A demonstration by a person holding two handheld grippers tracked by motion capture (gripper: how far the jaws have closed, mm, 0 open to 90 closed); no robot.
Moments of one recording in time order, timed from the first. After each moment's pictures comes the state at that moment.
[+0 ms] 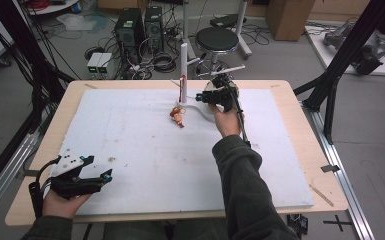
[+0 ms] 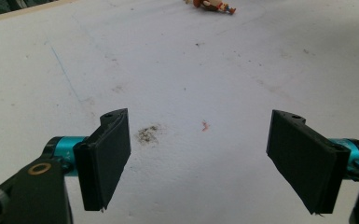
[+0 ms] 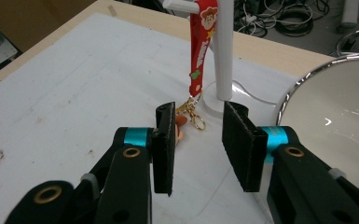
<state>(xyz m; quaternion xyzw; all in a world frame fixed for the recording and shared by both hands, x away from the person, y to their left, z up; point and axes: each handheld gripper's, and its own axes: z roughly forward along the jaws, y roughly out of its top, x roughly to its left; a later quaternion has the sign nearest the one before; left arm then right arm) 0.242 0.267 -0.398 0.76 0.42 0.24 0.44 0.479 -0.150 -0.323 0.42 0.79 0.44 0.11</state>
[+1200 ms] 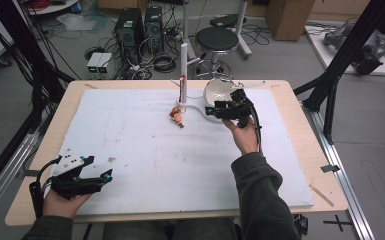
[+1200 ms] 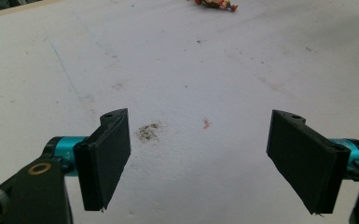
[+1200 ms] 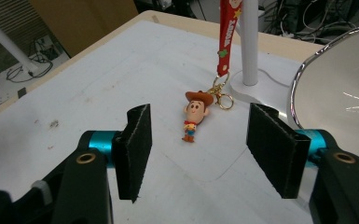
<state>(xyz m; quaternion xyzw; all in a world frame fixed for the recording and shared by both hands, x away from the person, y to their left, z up) 0.243 0.267 -0.399 0.76 0.42 0.24 0.43 0.441 -0.195 -0.340 0.37 0.78 0.51 0.07</state>
